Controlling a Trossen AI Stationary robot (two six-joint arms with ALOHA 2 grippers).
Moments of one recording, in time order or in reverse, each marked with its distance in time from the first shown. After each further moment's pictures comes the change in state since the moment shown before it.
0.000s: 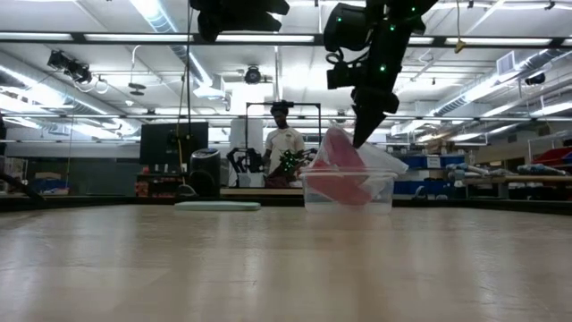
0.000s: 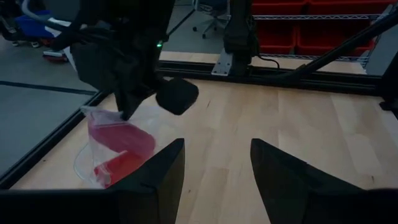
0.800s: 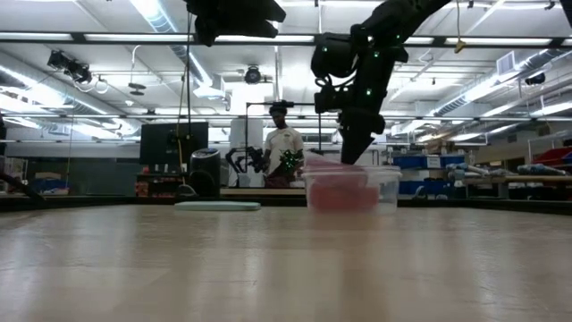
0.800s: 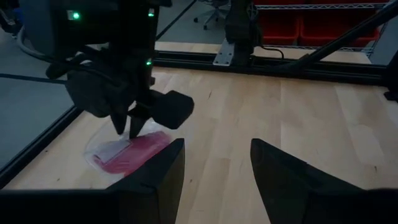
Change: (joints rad) left arm 0.000 0.000 0.000 -0.045 -0.001 -0.020; right arm -0.040 0.131 0.002 0.107 -0.157 -0.038
